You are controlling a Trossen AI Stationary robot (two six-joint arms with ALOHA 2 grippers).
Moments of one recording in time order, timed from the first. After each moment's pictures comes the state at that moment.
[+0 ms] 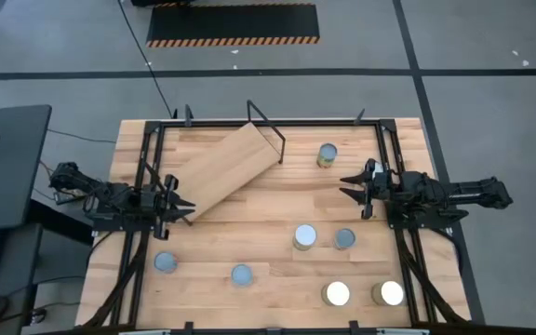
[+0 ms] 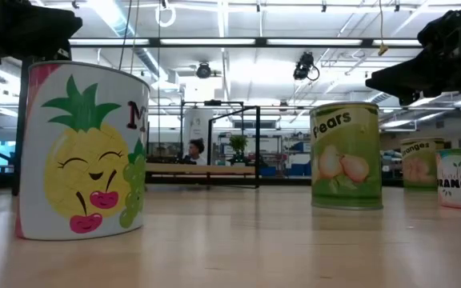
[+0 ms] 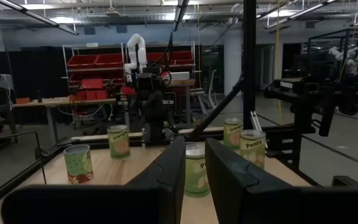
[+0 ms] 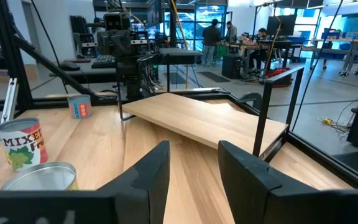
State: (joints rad) left arm -0.42 0.01 0.01 0.20 -0.35 0.09; right arm 0.02 0.06 0.01 0.05 0.21 -0.02
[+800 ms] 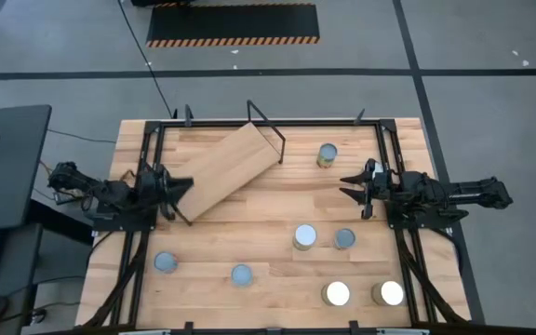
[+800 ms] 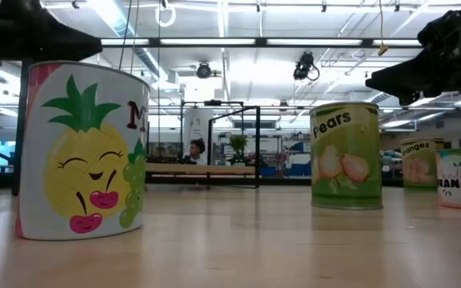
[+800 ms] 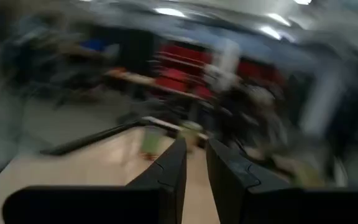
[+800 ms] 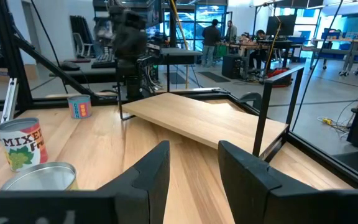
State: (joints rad) left arm -0.42 0.03 0.05 0.20 -0.82 -0.22; right arm 0.02 0.06 0.01 0.05 0.21 -0.02
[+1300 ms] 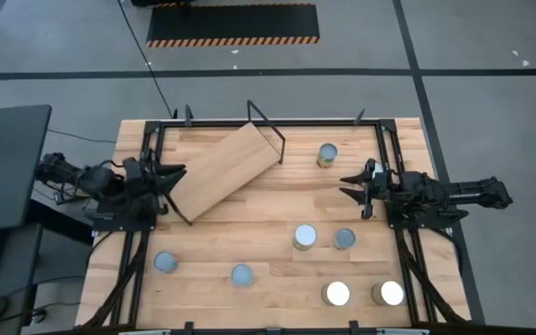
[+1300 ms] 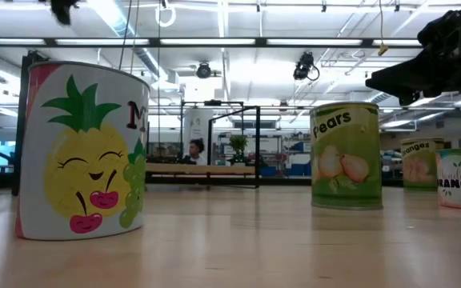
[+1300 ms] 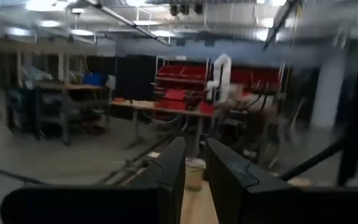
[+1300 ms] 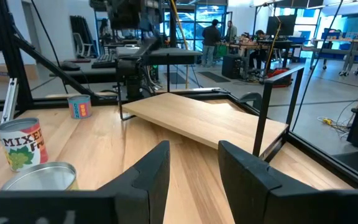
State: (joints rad) left arm -0.42 0.34 0.41 0.21 -0.74 0.13; right arm 0.02 0.06 0.01 0.05 0.21 -0.02
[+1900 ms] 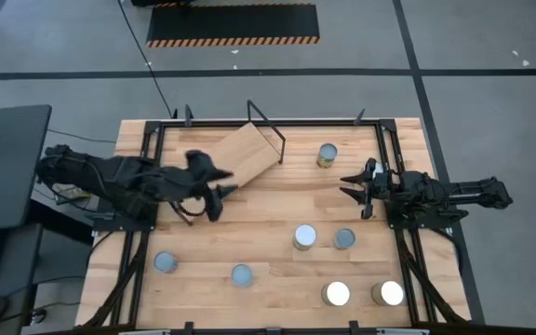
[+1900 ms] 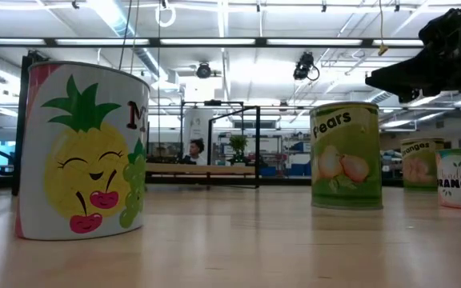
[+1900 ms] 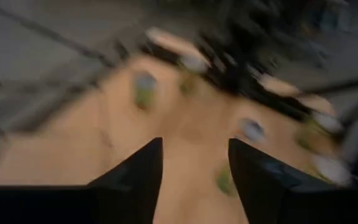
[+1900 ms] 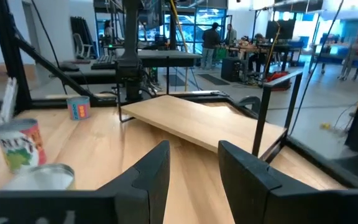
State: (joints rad) left arm -0.28 1.22 1.37 -0.69 -0.53 -0.56; right arm 0.02 0.06 0.01 0.07 0.22 -0.08
